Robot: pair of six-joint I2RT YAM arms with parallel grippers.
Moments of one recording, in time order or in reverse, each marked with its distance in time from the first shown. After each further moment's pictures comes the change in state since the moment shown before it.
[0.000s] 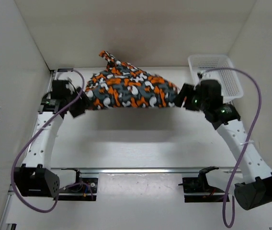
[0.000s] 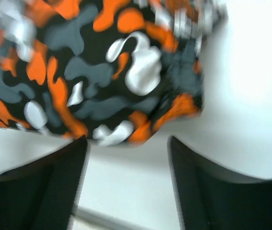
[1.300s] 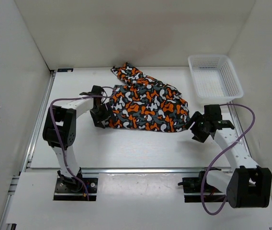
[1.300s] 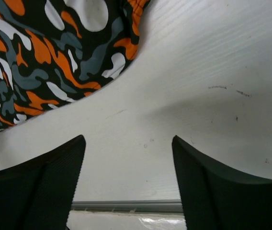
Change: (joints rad) left arm -0.211 0.644 -0.087 0.173 -0.009 0.008; right arm -0.266 -0.043 -0.529 -0.062 -0.055 0.263
